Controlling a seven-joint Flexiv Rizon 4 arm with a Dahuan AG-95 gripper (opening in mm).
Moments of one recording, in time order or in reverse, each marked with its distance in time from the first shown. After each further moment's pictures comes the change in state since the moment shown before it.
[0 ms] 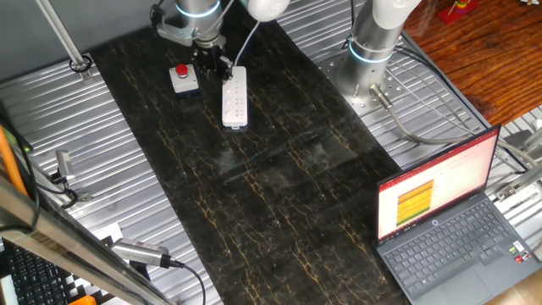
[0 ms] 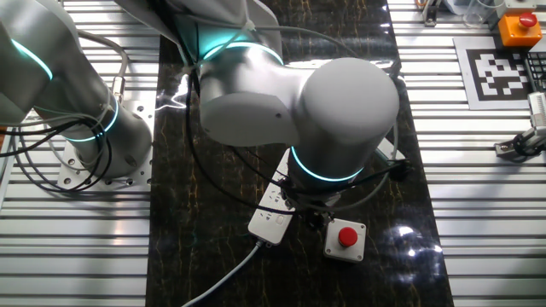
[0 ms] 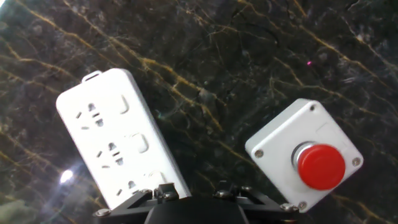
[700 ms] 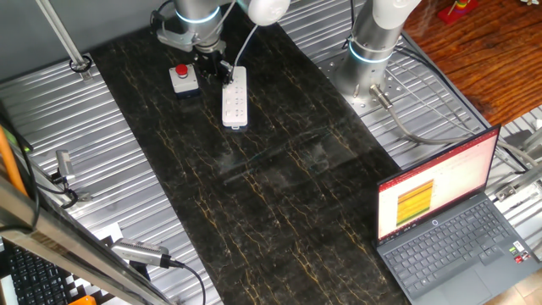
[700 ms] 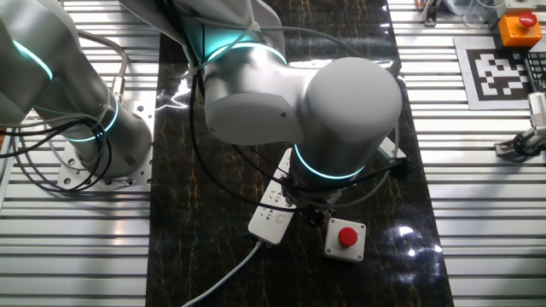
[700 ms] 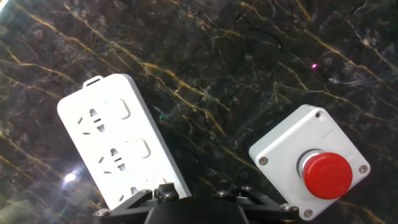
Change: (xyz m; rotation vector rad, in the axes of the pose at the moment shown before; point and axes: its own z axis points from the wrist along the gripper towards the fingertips) arm -0.005 0.009 0.004 -0.009 0.001 -0.001
